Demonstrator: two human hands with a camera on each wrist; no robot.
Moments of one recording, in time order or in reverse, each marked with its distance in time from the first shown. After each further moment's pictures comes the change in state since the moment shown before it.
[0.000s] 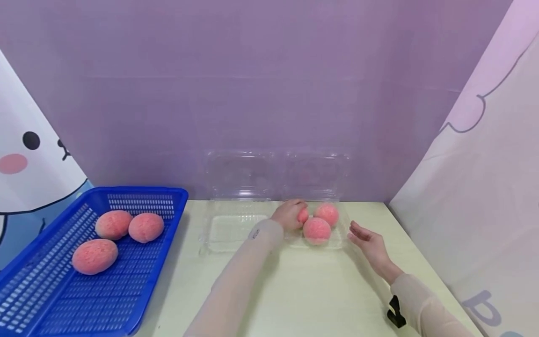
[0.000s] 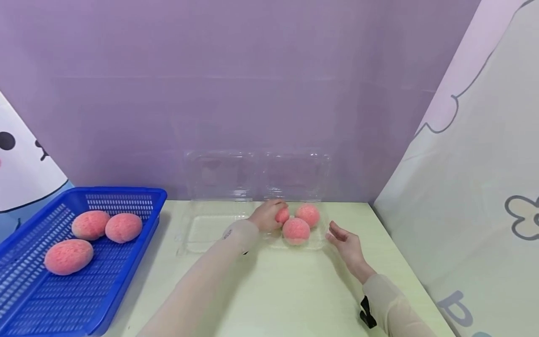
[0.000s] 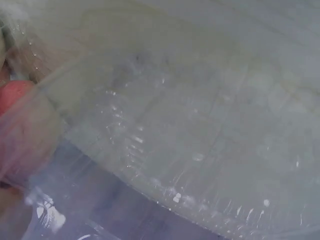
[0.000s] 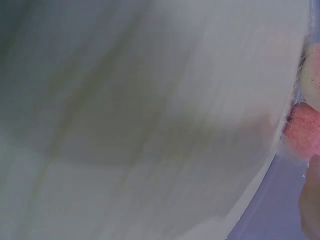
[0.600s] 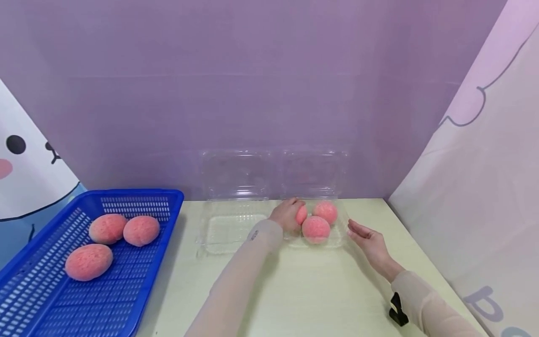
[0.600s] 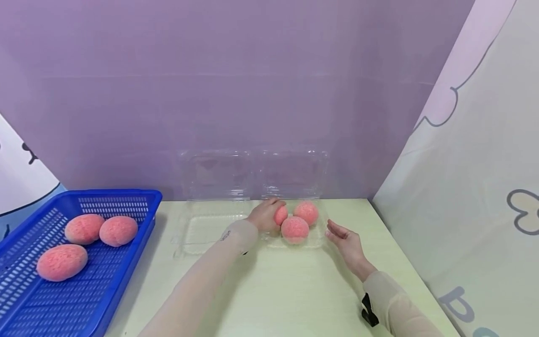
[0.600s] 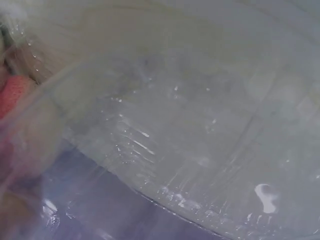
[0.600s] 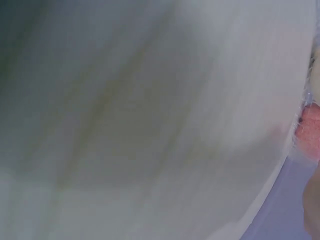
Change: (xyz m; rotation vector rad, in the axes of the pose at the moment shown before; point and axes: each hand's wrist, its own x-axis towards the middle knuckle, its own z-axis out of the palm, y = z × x) left_hand 0.001 0.000 0.003 0.022 -0.052 -0.068; right_hand 0.006 0.012 0.001 0.057 0.005 -0.003
